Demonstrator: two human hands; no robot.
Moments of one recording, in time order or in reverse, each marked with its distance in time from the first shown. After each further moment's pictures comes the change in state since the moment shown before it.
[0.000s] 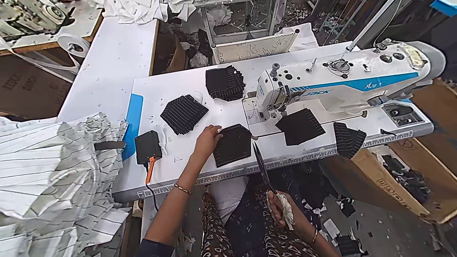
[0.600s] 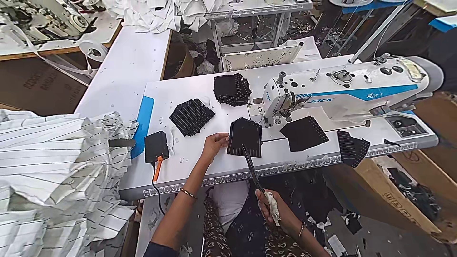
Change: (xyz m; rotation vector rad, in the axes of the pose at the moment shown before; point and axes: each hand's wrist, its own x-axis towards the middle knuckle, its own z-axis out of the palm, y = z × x) left_hand -0.012 0.002 0.011 -0.921 0.051 -0.277; right_hand 0.029 -0.007 0.029 -0.152 -0.018 0.030
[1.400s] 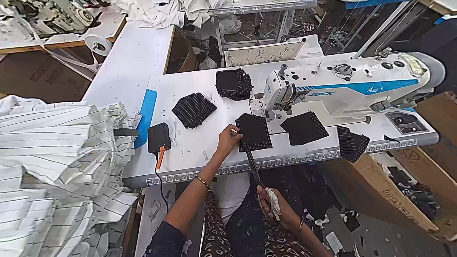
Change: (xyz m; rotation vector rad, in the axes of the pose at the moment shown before) left_hand -0.009 0.012 0.045 0.416 -0.041 0.035; right_hand -0.006 0.025 -0.007 0.070 -0.025 -0.001
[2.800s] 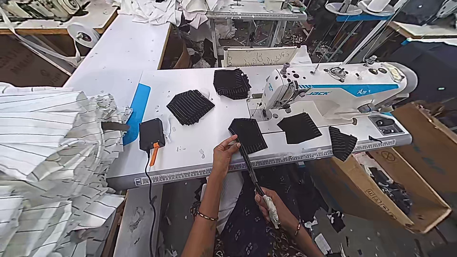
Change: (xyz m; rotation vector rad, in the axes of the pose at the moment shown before) left_hand -0.058 -0.037 0.031 -0.902 0.173 0.060; right_hand 0.000 0.018 -0.004 -0.258 -0.014 -0.130
